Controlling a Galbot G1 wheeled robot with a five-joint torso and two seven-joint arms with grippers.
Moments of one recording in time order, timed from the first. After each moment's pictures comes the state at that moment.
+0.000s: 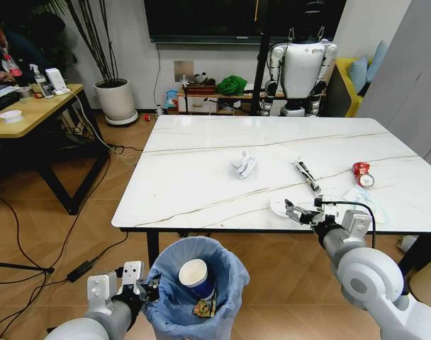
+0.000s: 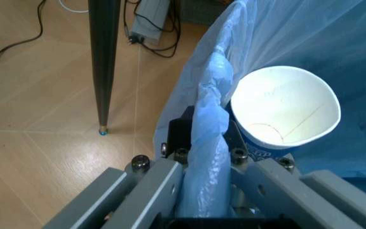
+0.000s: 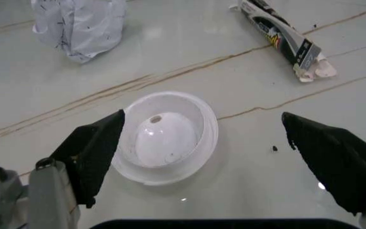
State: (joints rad) left arm 1.65 -0.96 -0.39 -2.50 -1.12 0.74 -0.76; right arm -1.29 0.94 0.42 2.21 0.97 -0.54 0.60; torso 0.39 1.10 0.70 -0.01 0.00
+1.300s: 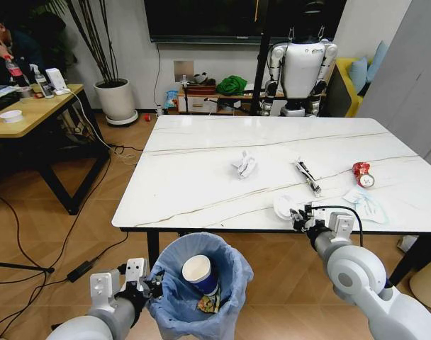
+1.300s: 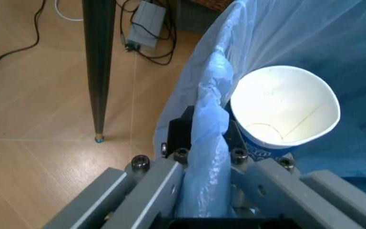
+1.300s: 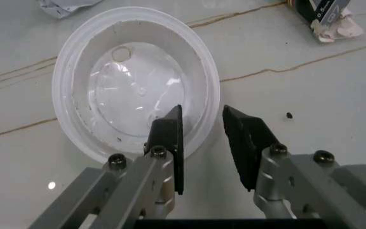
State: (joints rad) left arm 1.63 -0.98 -0.38 -2.50 -1.11 0.74 -0.74; right arm -1.26 0.91 0.35 2.14 0.96 -0.55 0.61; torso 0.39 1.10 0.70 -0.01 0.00
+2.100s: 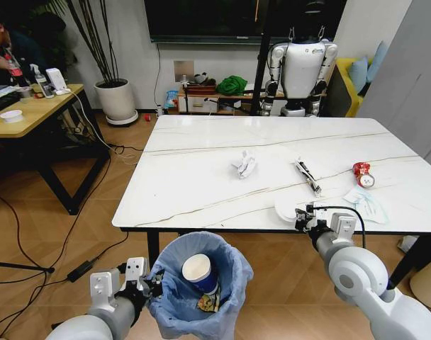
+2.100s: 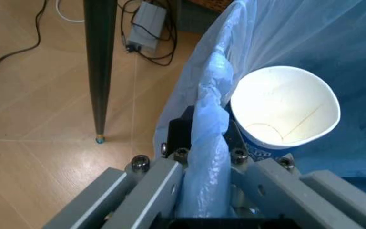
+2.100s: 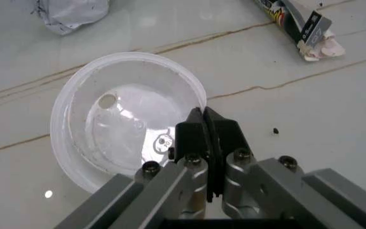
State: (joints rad) left arm 1.63 -0.98 -0.38 -2.50 -1.10 0.74 -0.74; right arm -1.28 0.91 0.37 2.17 0.94 -0.53 0.60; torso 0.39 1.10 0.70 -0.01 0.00
